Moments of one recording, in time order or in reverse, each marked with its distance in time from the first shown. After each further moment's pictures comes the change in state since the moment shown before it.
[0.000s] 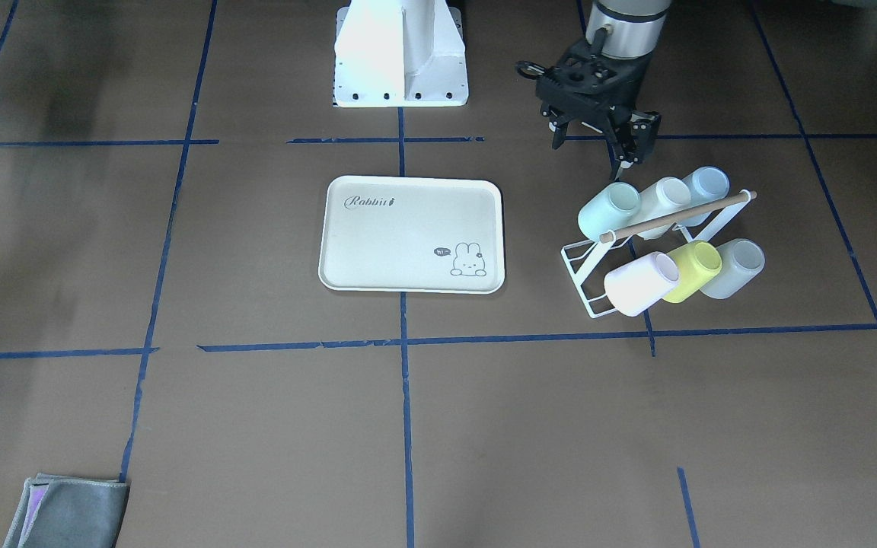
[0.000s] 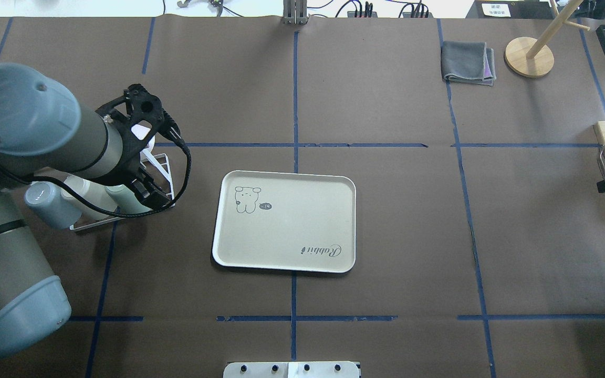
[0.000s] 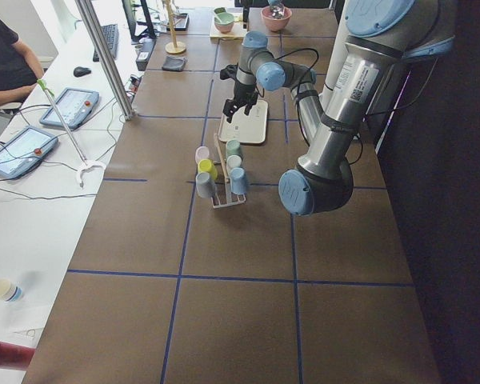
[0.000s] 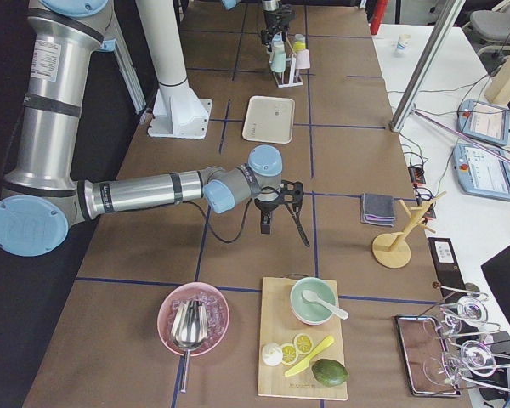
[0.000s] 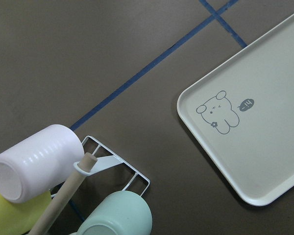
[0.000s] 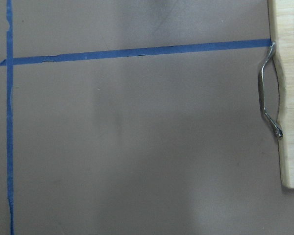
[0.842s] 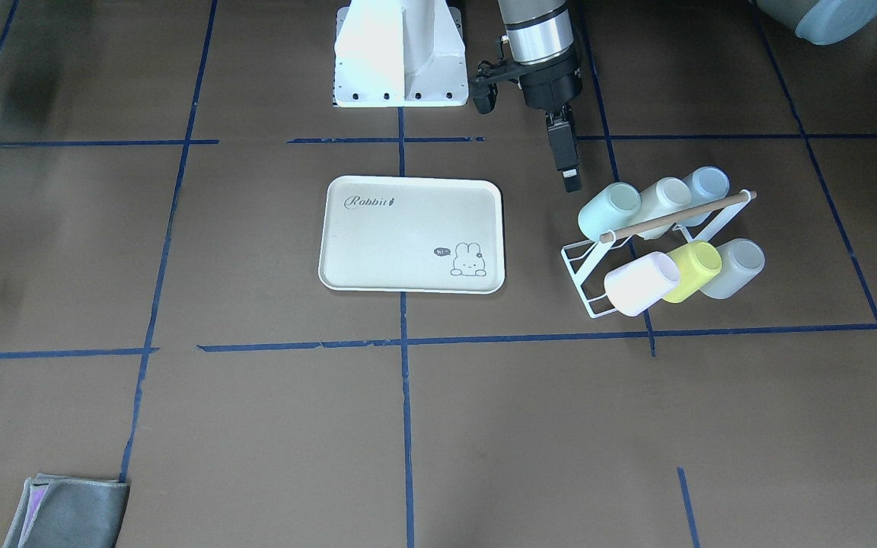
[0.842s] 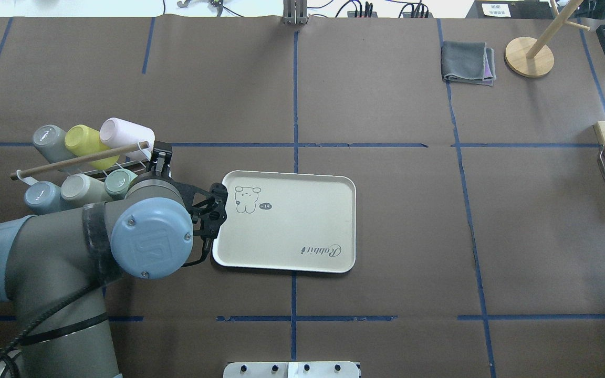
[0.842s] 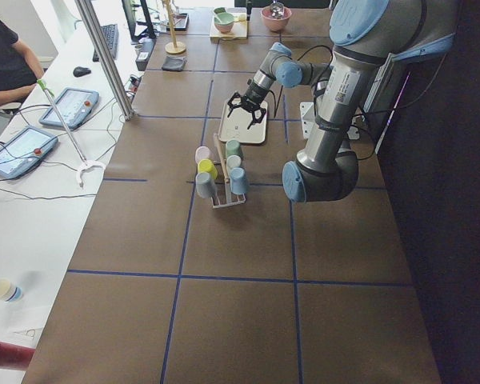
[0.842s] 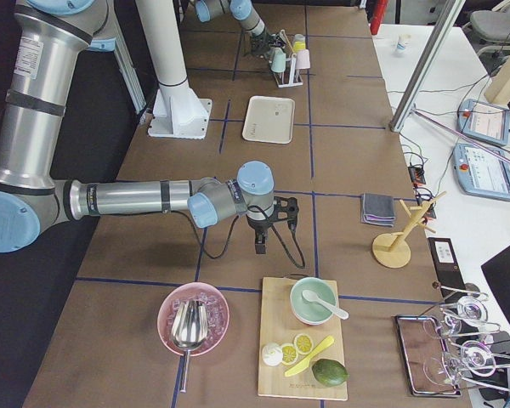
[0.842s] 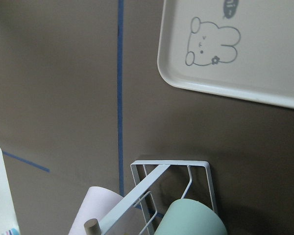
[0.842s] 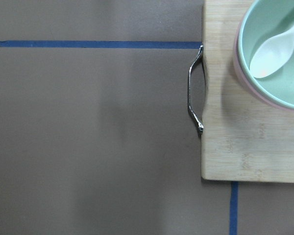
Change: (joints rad) left arm 0.266 -0.059 0.067 0.212 0.608 0.730; right arm 0.125 -0.077 -0.033 -0.004 -0.001 -0.240
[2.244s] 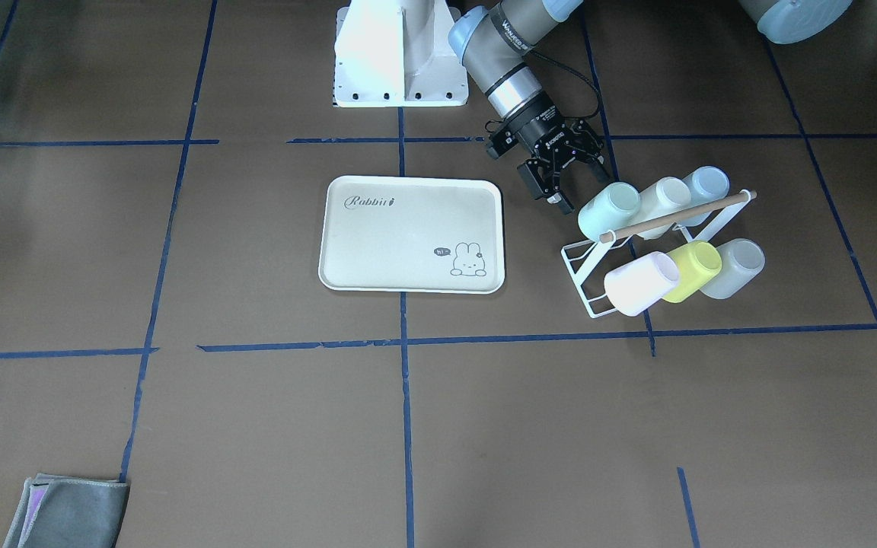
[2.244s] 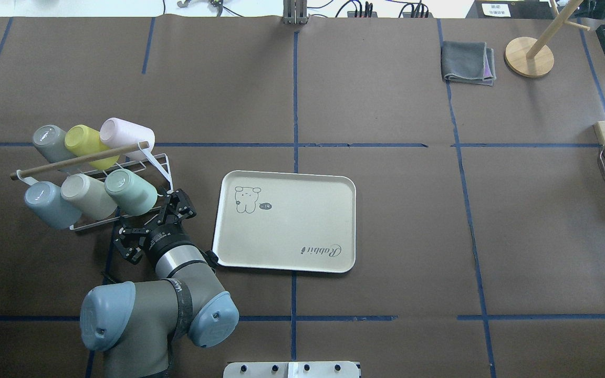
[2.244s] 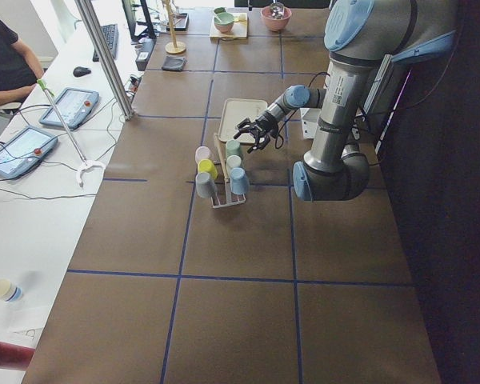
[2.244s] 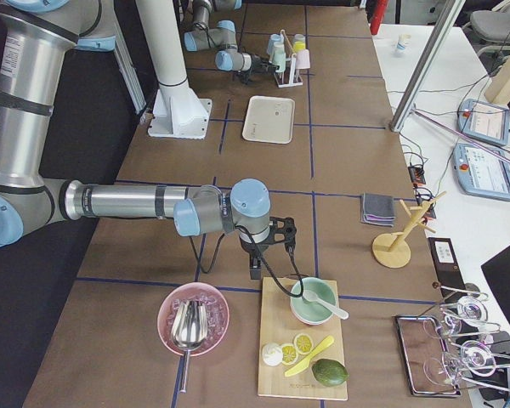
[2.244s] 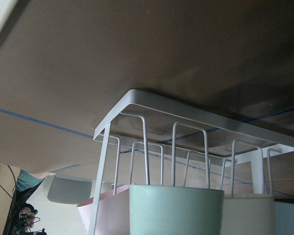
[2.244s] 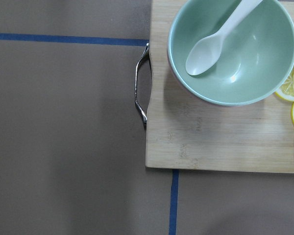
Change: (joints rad) left arm 0.181 0.011 0.242 0.282 0.373 0.093; right arm 0.142 0.013 -0.011 -0.179 0.002 -0.238
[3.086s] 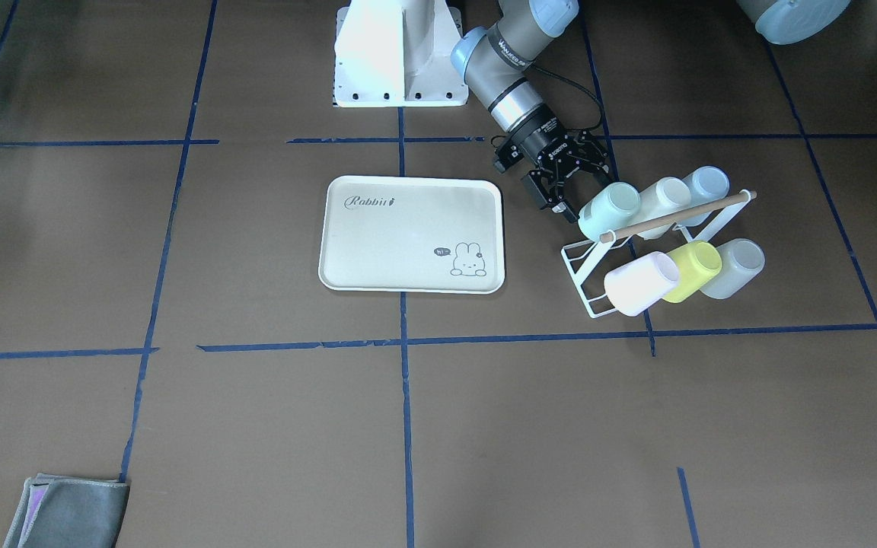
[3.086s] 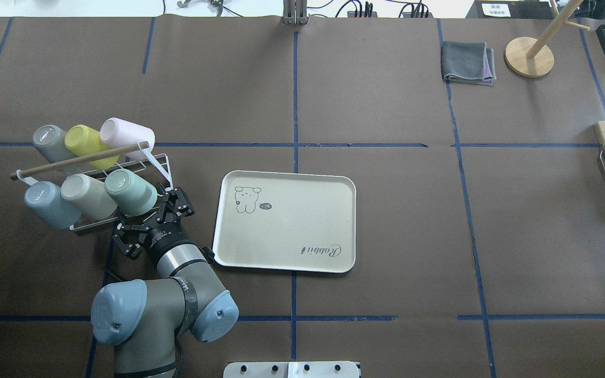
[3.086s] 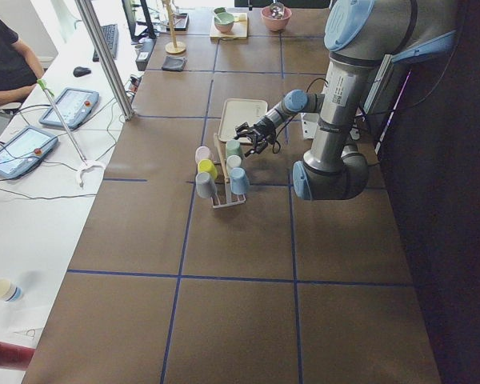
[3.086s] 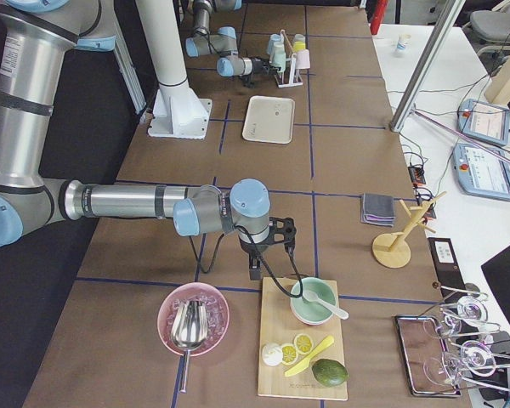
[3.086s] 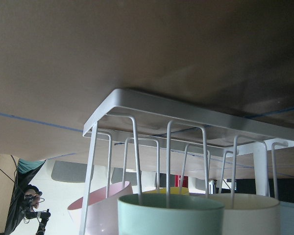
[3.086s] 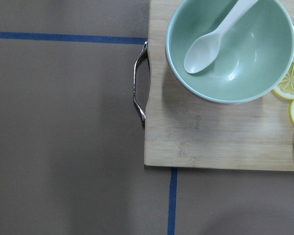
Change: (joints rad) left arm -0.014 -0.005 0.066 0.017 0.046 -0.029; right arm 0.002 -0.005 0.002 -0.002 -0.001 -0.001
